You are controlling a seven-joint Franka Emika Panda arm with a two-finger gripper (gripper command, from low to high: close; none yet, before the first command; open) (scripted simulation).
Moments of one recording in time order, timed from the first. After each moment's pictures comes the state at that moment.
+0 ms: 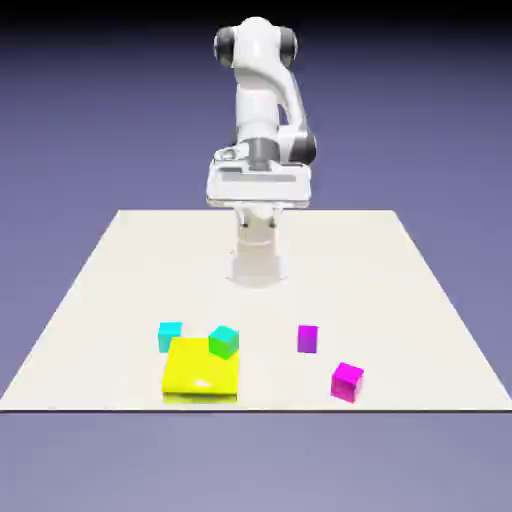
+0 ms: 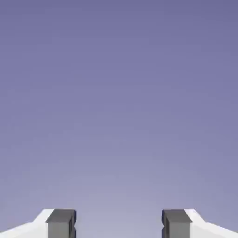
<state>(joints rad) -0.01 -0.53 0.04 -2.81 0.00 3.02 0.77</state>
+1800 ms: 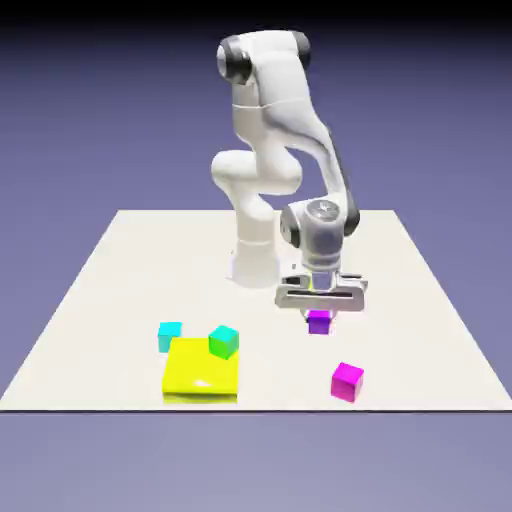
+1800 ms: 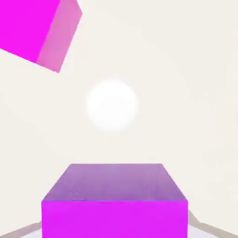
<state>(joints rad) -0.23 0.13 0.57 -2.58 -0.02 2.63 1.27</state>
